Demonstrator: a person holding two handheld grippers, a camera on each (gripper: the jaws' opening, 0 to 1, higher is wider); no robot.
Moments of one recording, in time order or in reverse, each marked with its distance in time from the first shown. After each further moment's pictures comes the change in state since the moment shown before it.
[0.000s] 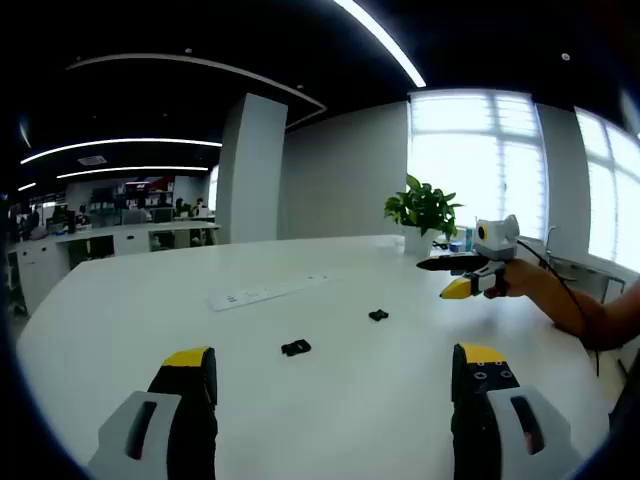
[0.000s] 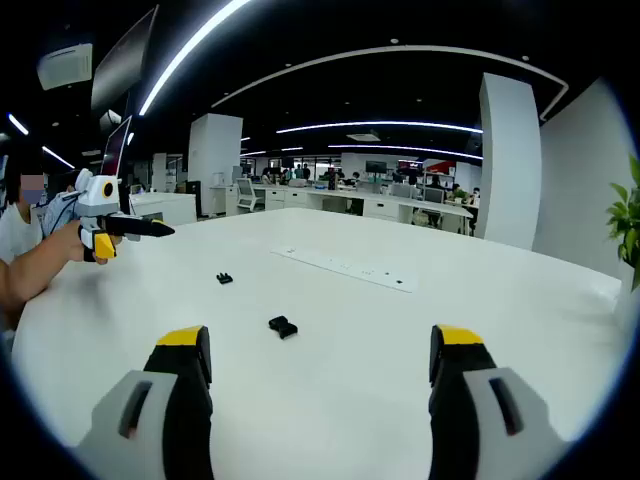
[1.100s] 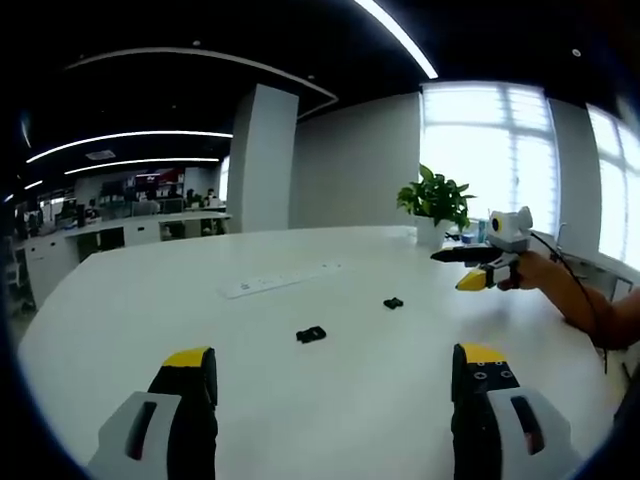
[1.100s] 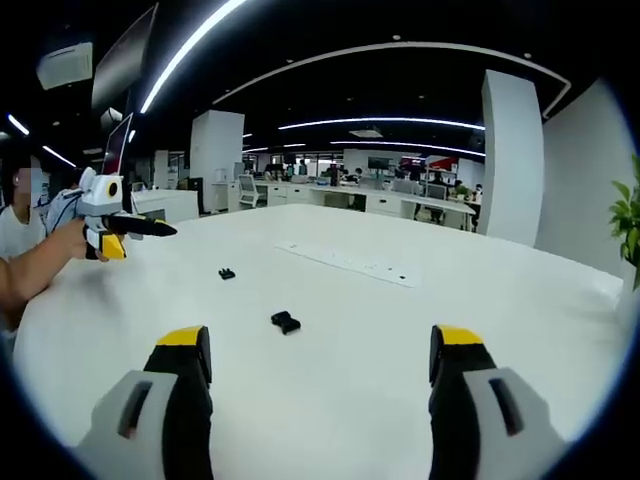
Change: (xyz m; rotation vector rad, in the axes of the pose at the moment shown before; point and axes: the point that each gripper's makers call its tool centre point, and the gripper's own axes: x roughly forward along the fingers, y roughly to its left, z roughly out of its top) left arm 0.001 0.014 -0.011 0.001 0.045 0.050; right arm 0.001 0.004 -0.007 0.010 0.025 0.020
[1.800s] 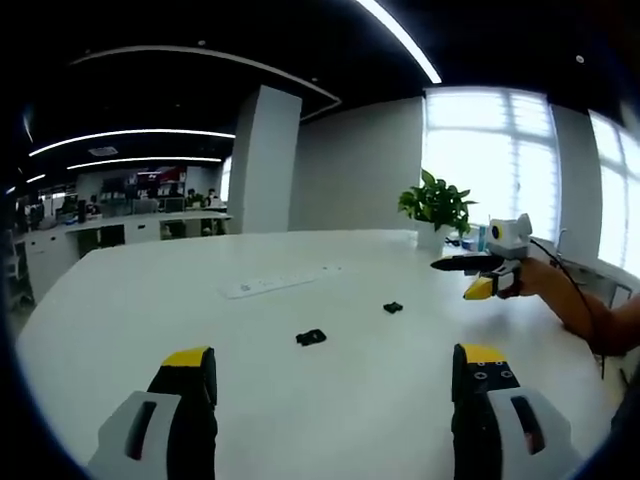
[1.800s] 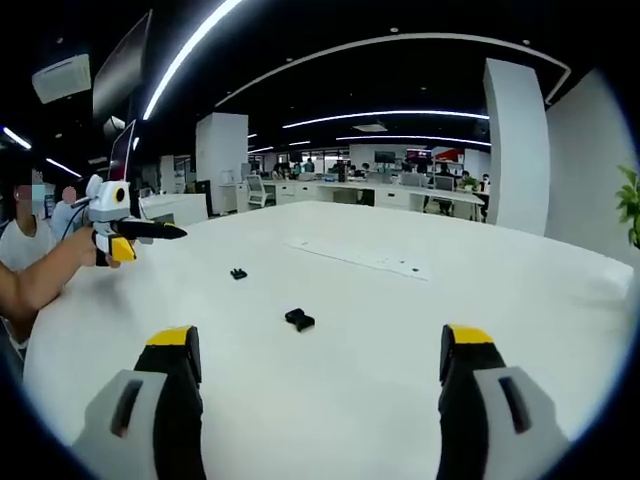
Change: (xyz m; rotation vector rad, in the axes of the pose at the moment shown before) left arm -0.003 -0.007 0.002 -0.017 -0.013 -0.008; right arm 0.003 0.010 0.000 0.041 0.004 0.056
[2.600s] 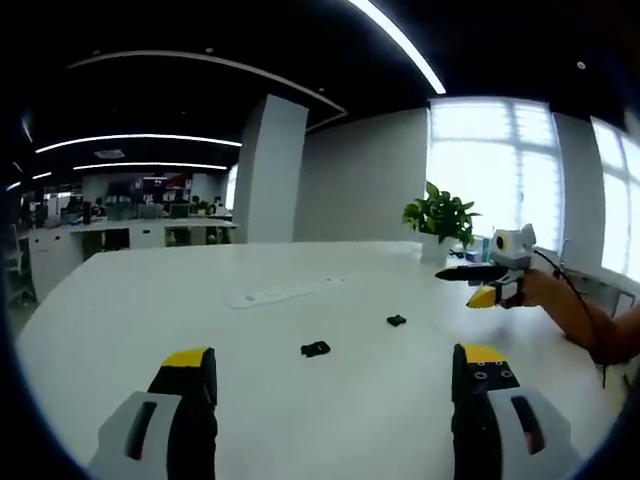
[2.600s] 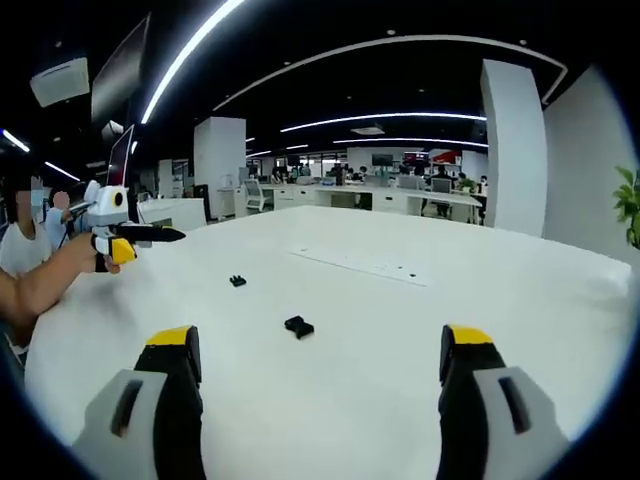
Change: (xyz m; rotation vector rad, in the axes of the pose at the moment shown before) left arm 0.000 0.007 0.013 -0.011 -0.048 0.016; right arm -0.006 -0.003 0.014 0.008 -0.037 -0.024
